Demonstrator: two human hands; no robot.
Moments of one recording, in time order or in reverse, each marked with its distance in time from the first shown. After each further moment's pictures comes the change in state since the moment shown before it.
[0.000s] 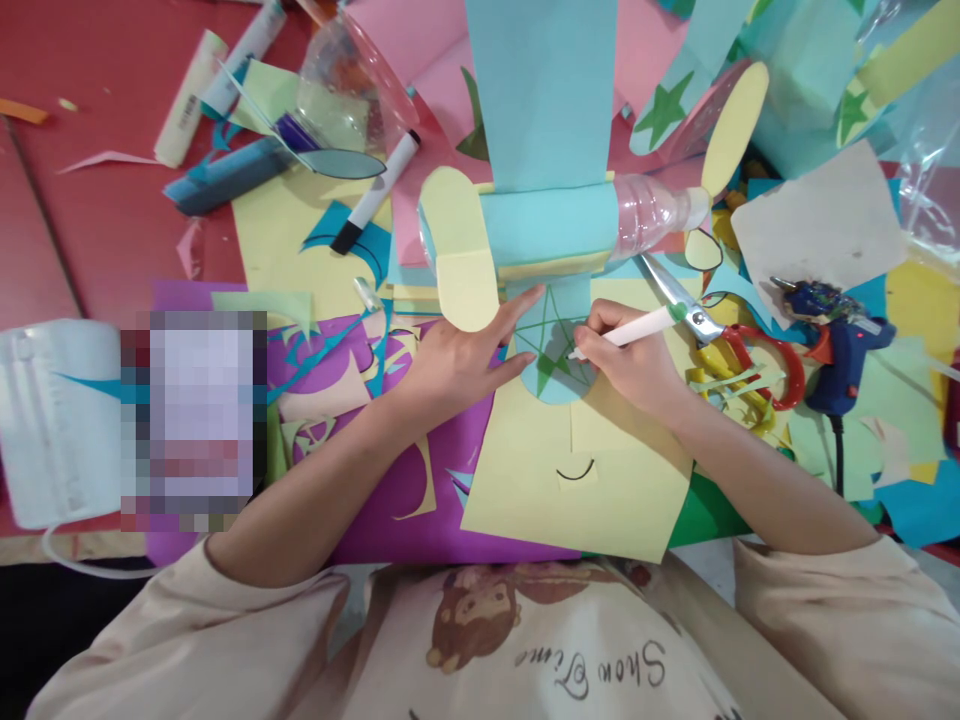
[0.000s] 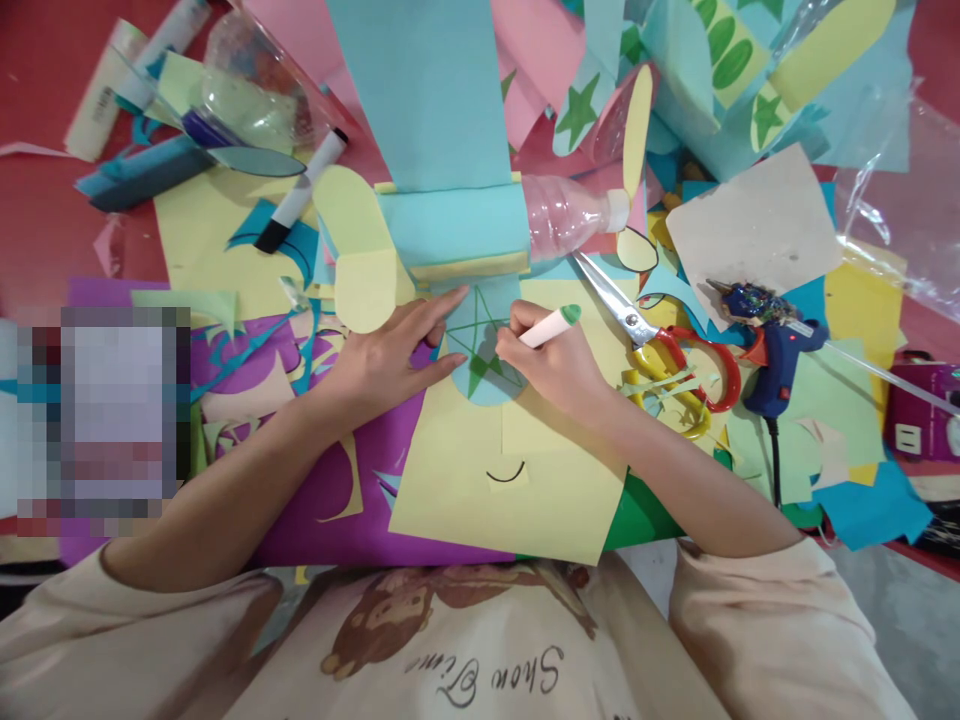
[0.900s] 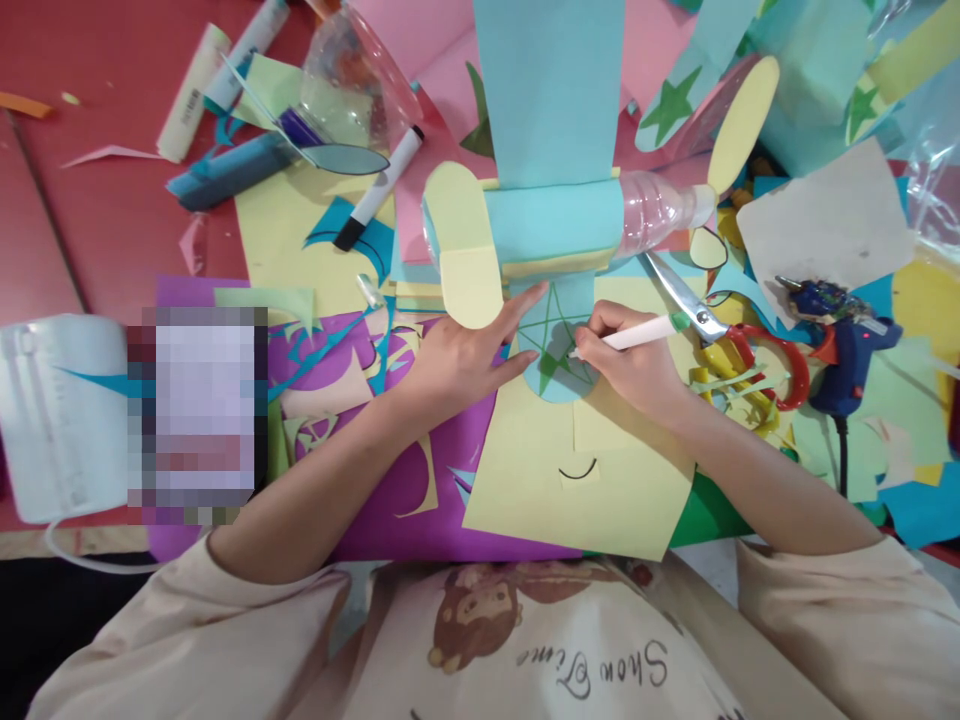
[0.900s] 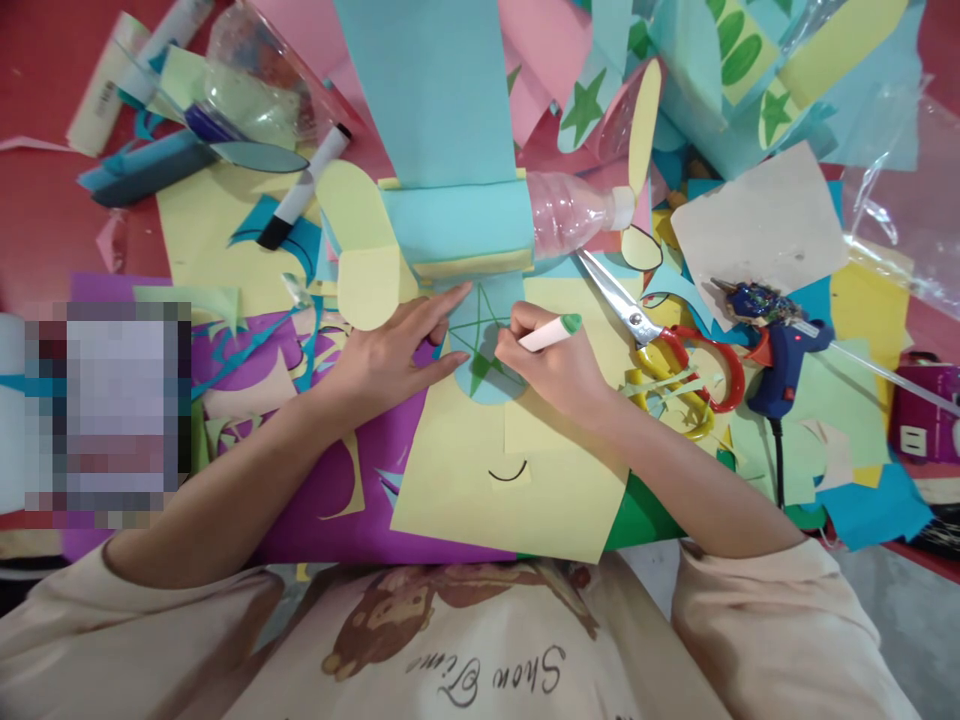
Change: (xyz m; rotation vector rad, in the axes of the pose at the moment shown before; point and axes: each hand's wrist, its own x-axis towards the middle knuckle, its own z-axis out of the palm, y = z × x) left_hand -0.001 -0.005 0.003 -0.018 0.022 0.042; right_hand -0.002 0.002 0.003 -0.003 0.020 -0.054
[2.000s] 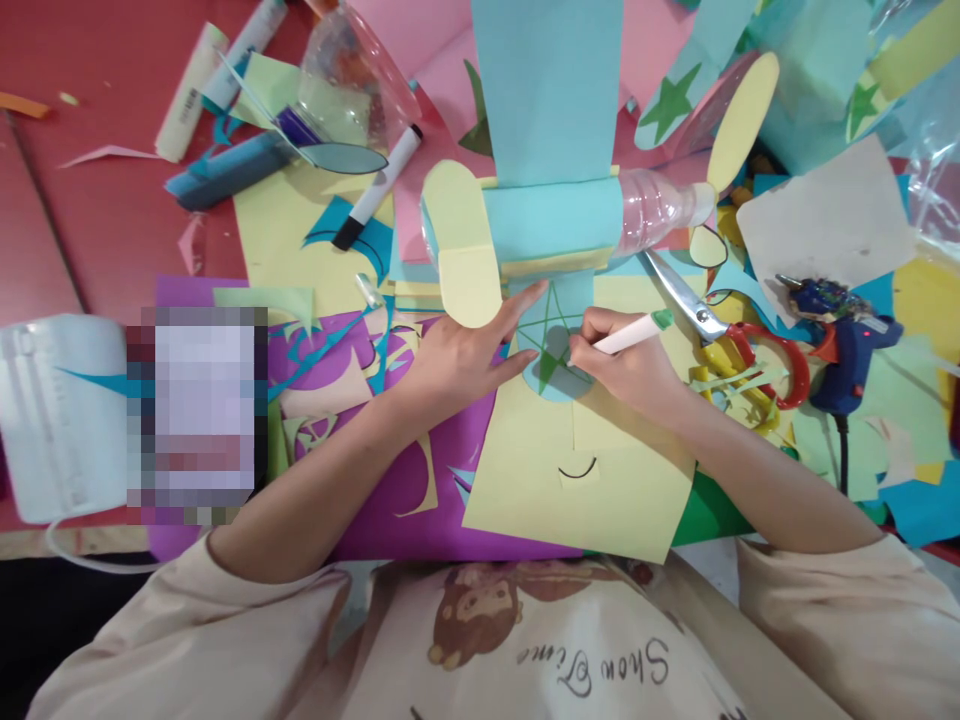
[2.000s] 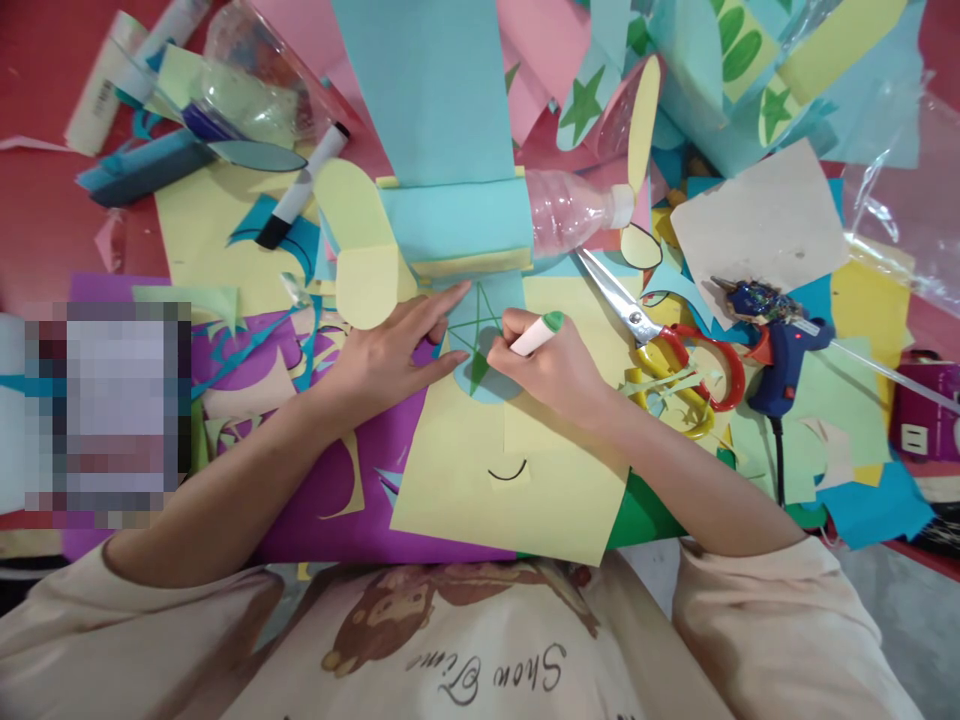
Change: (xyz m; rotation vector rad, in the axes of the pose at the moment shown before) left_hand 0.001 0.003 -0.002 -0.010 -0.012 -0.019; right_hand 0.000 -0.001 0.001 -0.063 -0.077 0.006
